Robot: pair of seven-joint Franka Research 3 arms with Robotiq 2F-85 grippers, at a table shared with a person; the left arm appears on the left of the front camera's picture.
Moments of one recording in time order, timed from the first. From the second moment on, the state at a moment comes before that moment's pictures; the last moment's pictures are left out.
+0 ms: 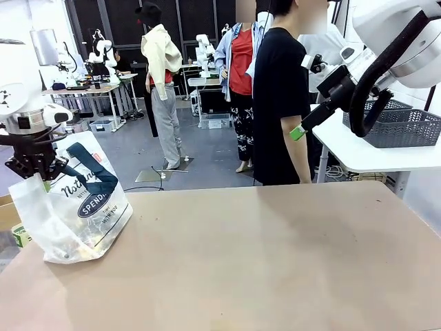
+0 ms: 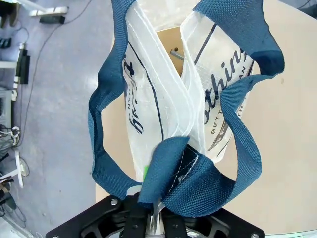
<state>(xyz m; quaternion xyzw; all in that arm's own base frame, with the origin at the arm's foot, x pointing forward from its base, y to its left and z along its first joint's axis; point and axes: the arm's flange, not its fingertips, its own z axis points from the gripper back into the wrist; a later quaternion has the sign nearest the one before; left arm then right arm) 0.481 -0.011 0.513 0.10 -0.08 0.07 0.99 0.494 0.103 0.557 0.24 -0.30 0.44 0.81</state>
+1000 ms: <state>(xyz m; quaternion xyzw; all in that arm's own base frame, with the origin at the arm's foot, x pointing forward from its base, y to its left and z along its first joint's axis) 0.475 -0.011 0.568 0.08 -0.12 0.06 0.99 0.494 0.103 0.557 0.24 -0.30 0.44 0.81</state>
